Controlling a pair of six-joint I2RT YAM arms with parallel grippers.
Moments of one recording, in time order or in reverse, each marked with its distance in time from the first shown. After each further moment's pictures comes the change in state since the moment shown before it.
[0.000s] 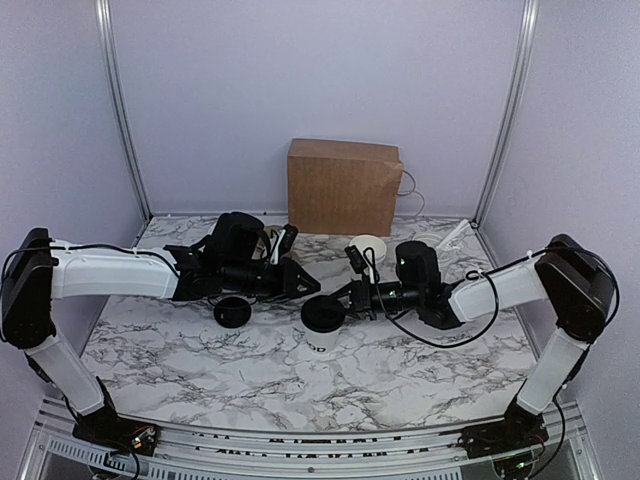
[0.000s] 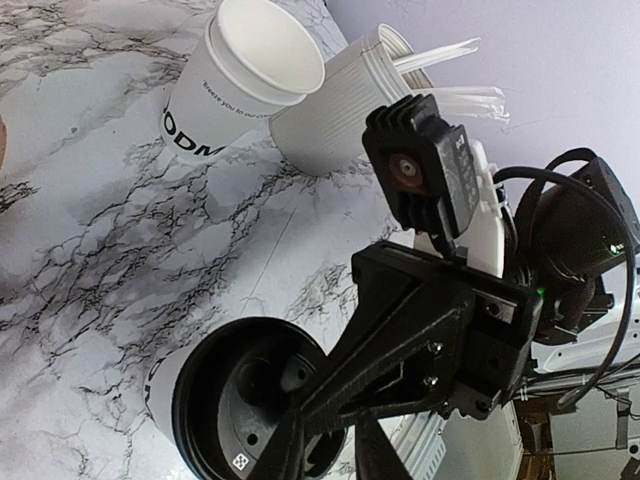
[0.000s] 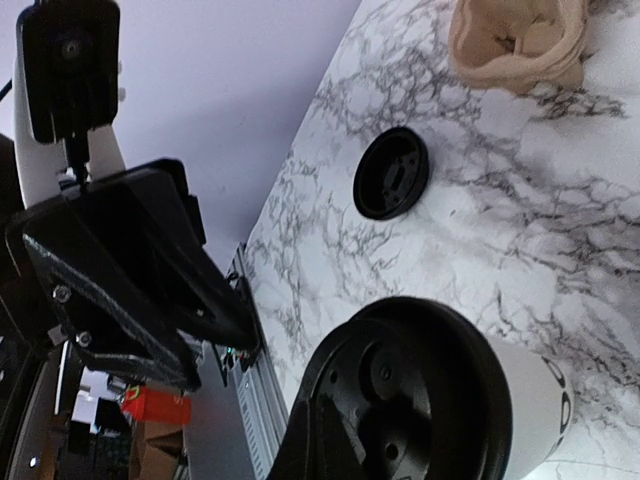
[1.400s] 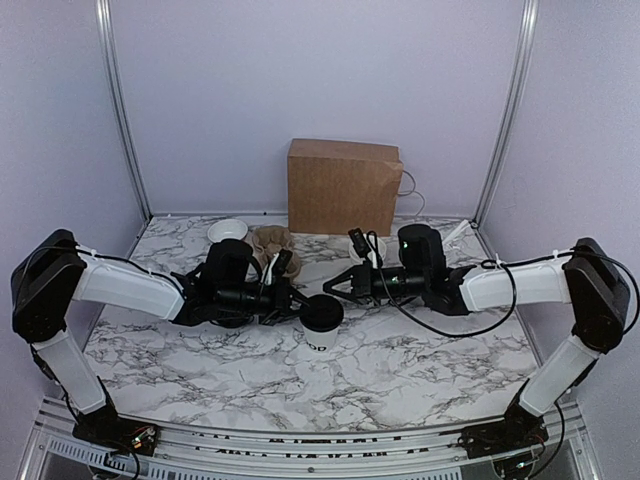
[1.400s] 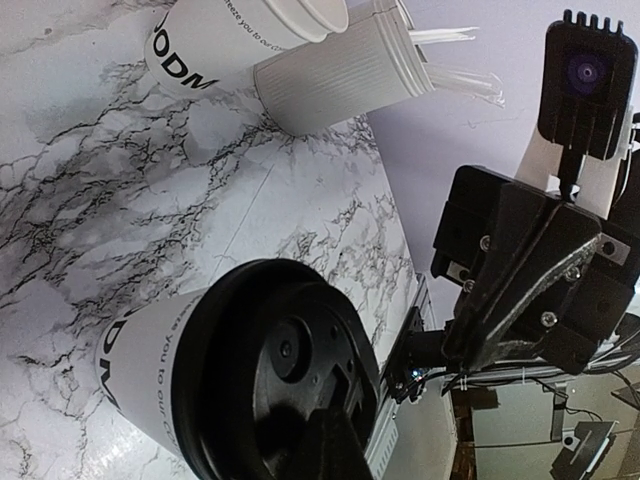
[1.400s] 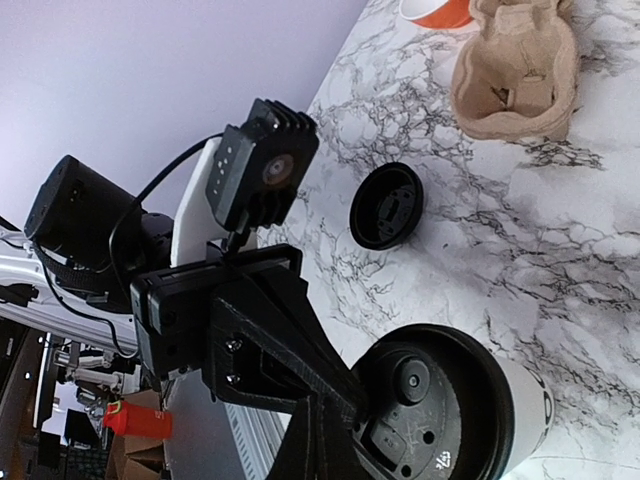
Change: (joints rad) left arm 0.040 0.068 -0.212 0.367 0.170 -0.194; right arm 0.008 -0.105 0.083 -0.188 0.092 -0.058
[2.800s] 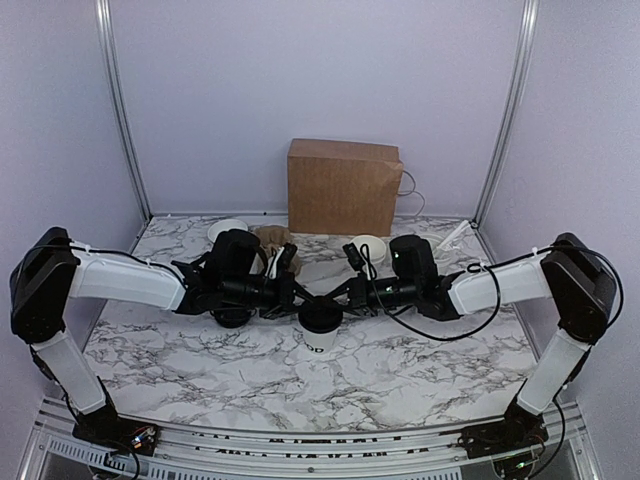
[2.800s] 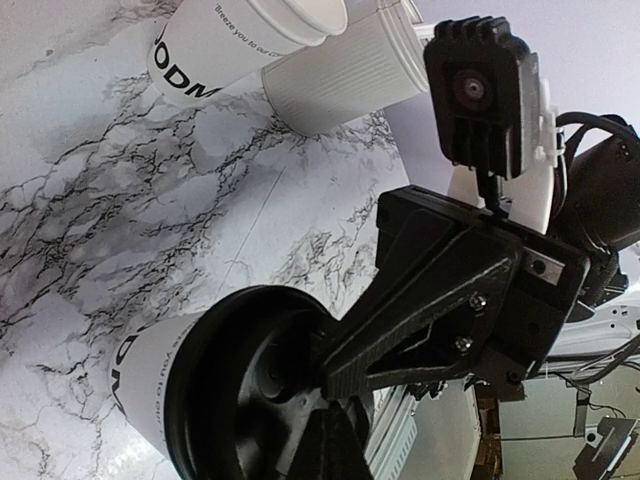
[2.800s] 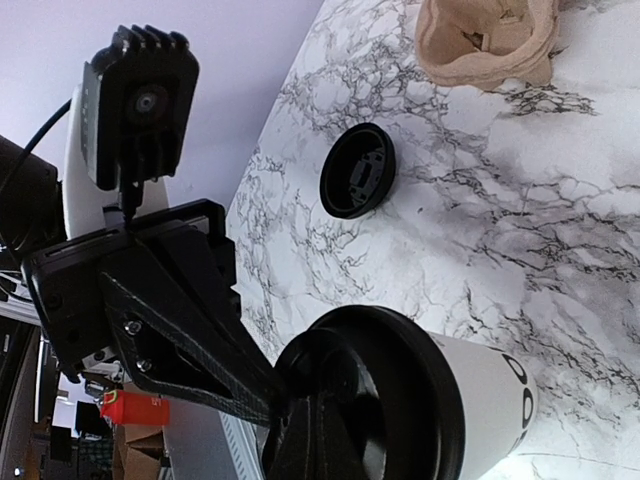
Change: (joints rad) left arm -0.010 -0.006 0.092 -0.172 -0.027 0.084; right arm -0.006 0.094 -0.016 0.031 -0.040 0.000
